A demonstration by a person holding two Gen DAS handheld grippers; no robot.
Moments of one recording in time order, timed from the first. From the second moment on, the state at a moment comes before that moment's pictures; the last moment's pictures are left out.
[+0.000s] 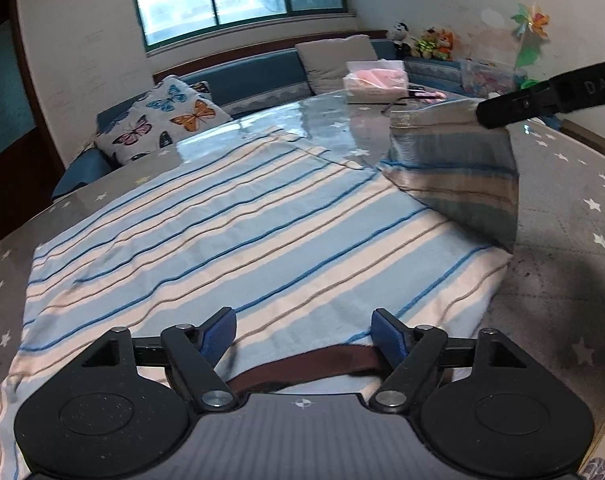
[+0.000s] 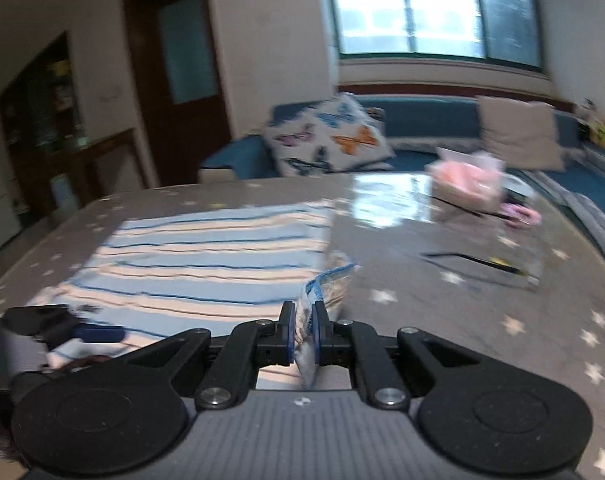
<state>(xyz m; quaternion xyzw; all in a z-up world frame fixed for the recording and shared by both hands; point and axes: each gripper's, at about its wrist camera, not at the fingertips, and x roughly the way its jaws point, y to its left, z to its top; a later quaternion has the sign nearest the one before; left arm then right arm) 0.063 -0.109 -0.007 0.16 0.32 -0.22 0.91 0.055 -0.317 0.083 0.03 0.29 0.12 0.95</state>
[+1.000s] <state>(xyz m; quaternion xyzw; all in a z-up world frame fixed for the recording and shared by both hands) 0.060 -0.038 0.008 0.10 0.32 -0.13 0.93 0.141 -0.273 0.020 -0.04 0.36 0.14 0.92</state>
